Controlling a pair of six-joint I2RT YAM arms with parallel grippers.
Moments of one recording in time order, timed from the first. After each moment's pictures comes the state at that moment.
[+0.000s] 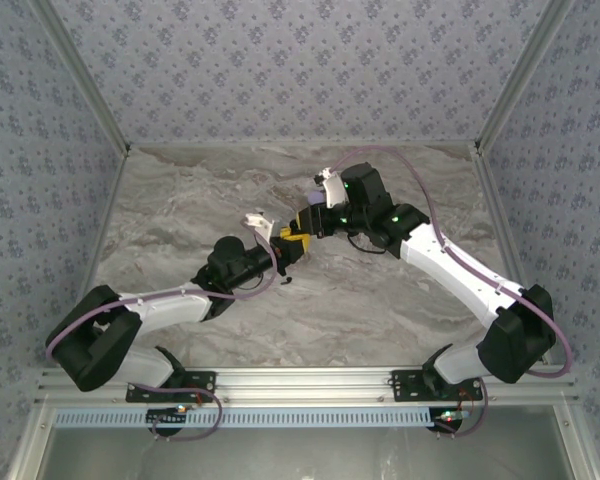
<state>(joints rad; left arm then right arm) -0.76 1.37 0.51 0.84 0.22 -0.39 0.64 1.41 1.24 -0.42 -0.38 0.38</state>
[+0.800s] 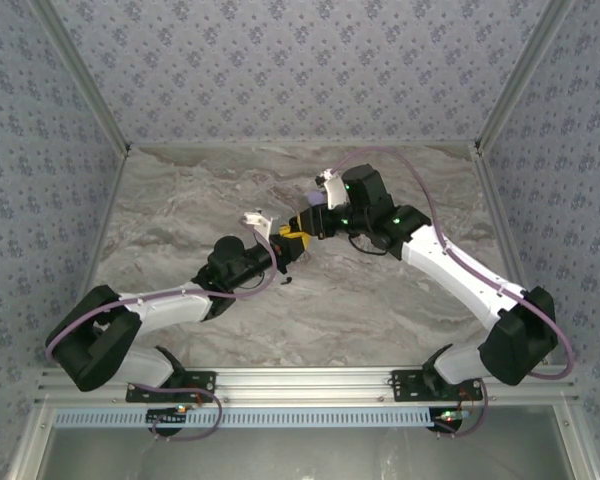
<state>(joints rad) -0.76 1.37 0.52 0.85 0.19 -0.42 0.64 1.40 1.22 -0.42 -0.38 0.38</state>
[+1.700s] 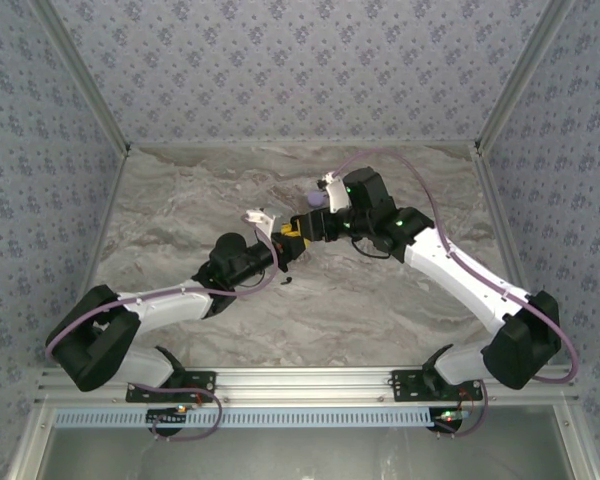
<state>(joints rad) -0.76 1.37 0.55 0.80 0.19 -0.40 0.65 1.37 1.22 -0.47 -0.34 0.37</state>
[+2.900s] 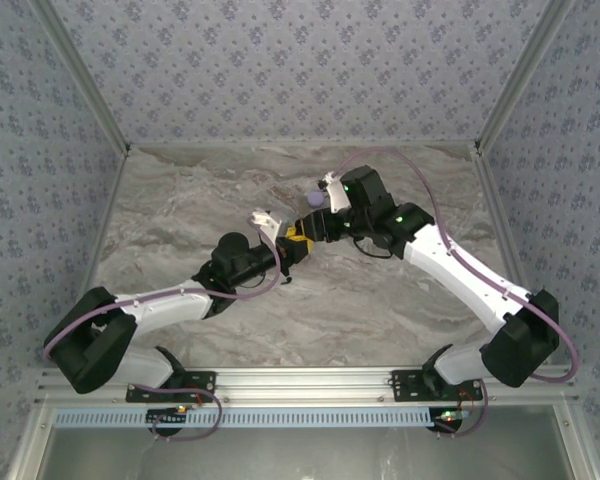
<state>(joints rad) -0.78 1.35 0.56 0.74 0.22 -0.31 0.66 1.39 1.28 -0.59 -0.28 0.35</state>
